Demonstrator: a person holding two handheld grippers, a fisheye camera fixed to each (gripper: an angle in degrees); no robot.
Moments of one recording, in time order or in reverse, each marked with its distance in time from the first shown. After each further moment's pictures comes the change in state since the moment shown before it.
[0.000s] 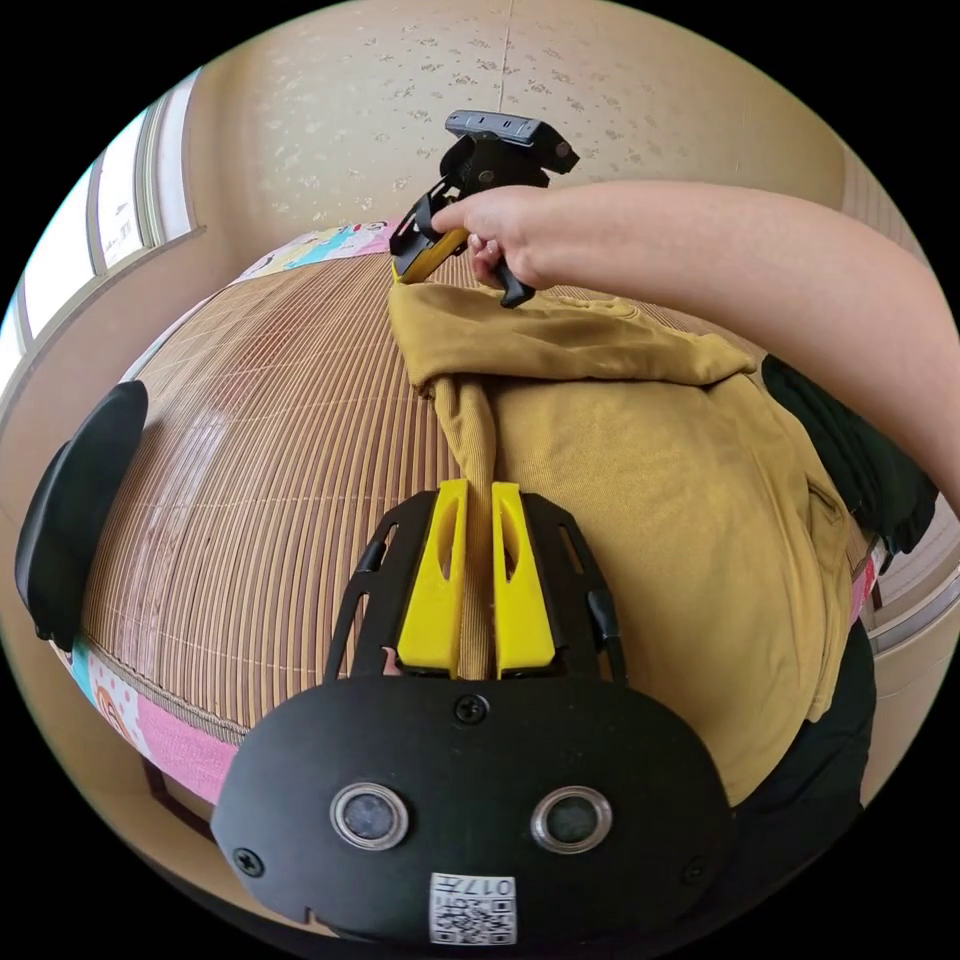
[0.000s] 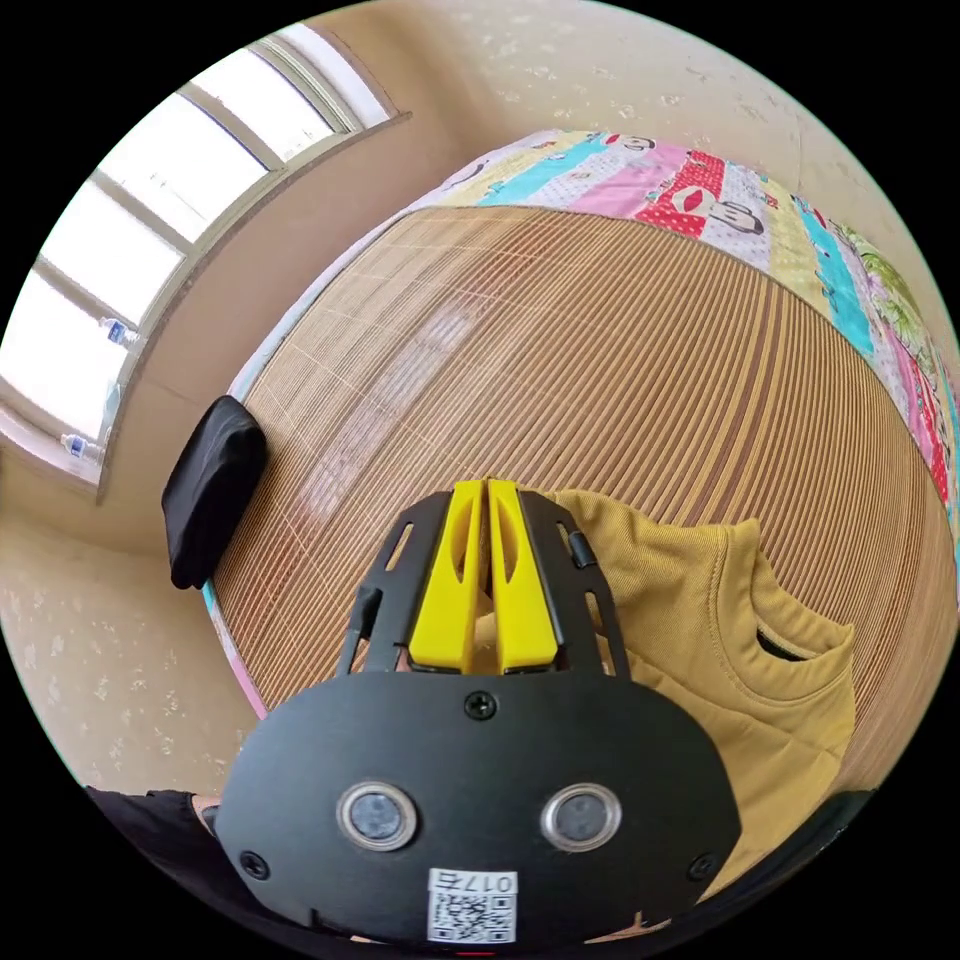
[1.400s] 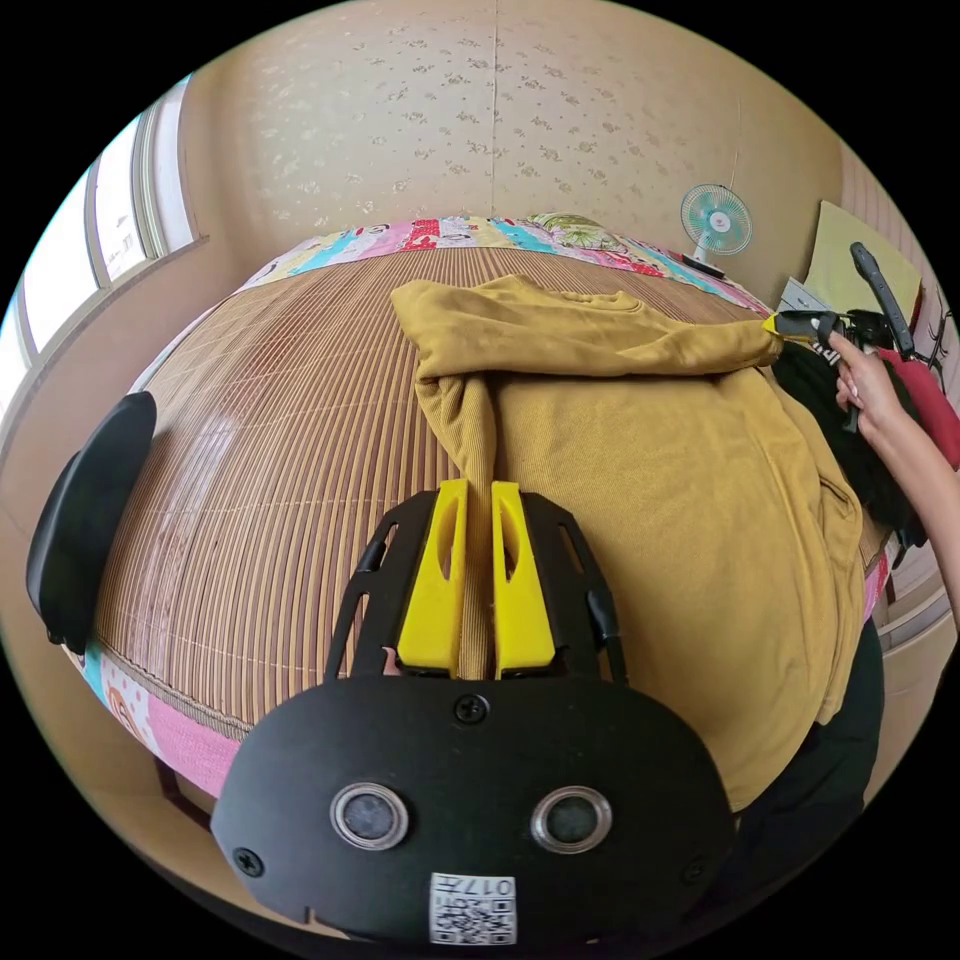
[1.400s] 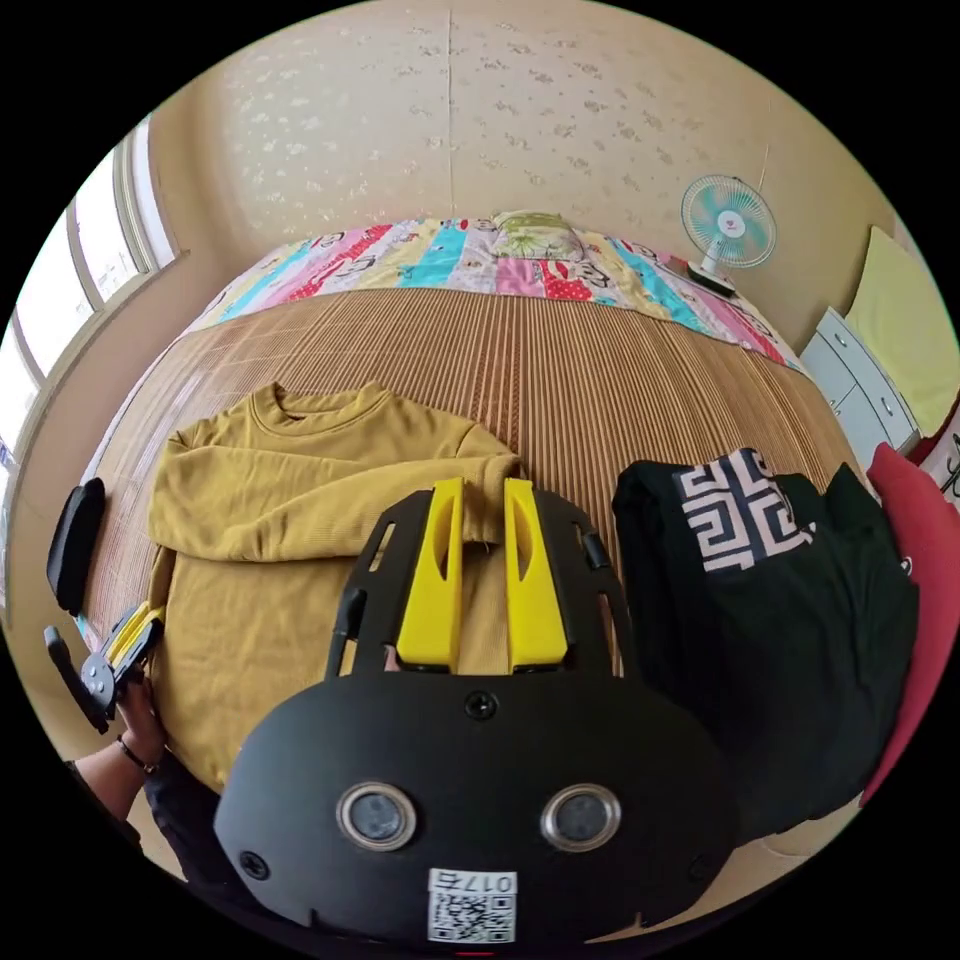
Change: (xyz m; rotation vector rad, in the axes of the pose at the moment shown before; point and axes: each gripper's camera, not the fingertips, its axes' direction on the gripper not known) left arm -0.019 -0.009 -0.016 -0.005 -0.042 0.020; right arm 0.095 0.295 -0.298 0.241 0.467 0.440
